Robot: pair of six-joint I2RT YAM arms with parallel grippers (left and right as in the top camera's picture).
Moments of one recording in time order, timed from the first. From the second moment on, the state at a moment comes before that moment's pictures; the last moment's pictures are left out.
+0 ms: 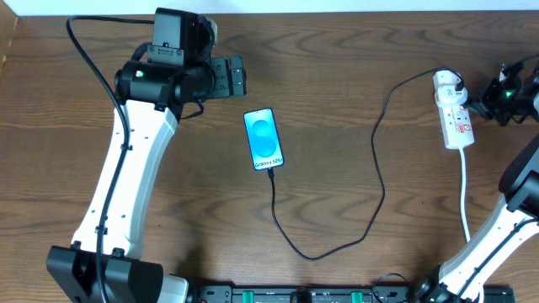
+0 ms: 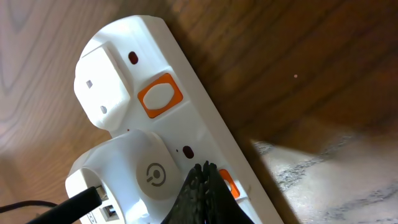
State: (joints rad) left arm -0.19 1.62 1.64 -0.96 0.15 -0.25; right arm -0.51 2.30 1.78 -0.84 -0.55 0.15
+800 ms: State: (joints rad) left arm -0.19 1.62 1.64 -0.96 0.15 -0.25; right arm -0.49 2.29 1.79 -0.87 -0.49 0.25
